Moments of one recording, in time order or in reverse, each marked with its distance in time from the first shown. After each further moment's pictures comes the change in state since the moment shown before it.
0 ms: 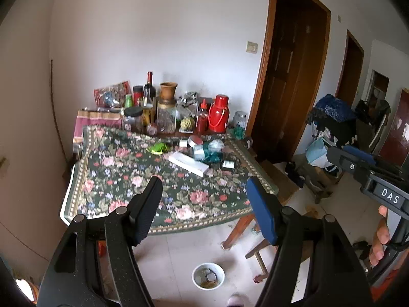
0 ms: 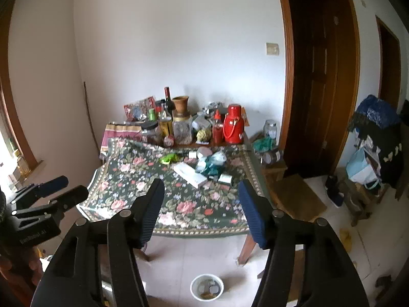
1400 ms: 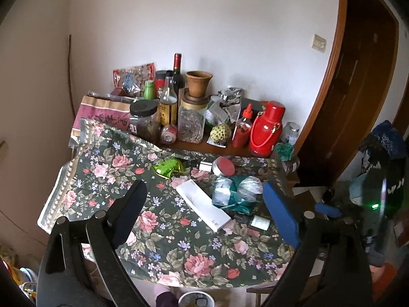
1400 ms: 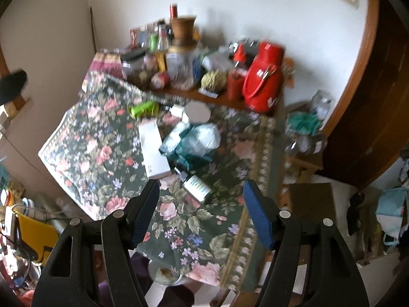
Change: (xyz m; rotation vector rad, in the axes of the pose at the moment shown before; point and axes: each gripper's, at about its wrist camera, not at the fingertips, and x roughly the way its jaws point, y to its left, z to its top) left arm 0.251 0.005 0.102 -0.201 0.083 0.262; right arm 0.309 -0.096 0.036 -0.257 0.409 0.239
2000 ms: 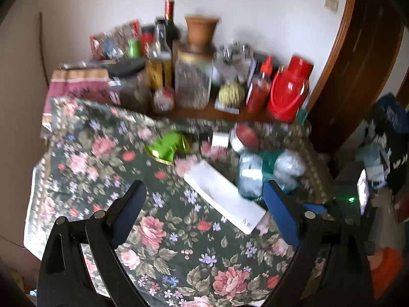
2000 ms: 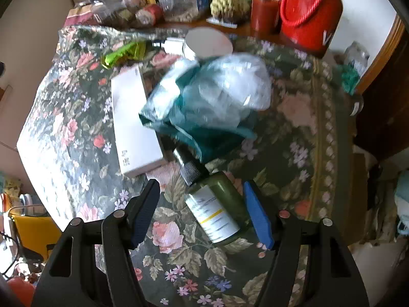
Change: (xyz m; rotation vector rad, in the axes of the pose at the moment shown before) left arm 0.141 0.037 -0.012 0.083 0.232 -0.046; right arm 0.145 0.005 0.000 0.056 0.297 0.062
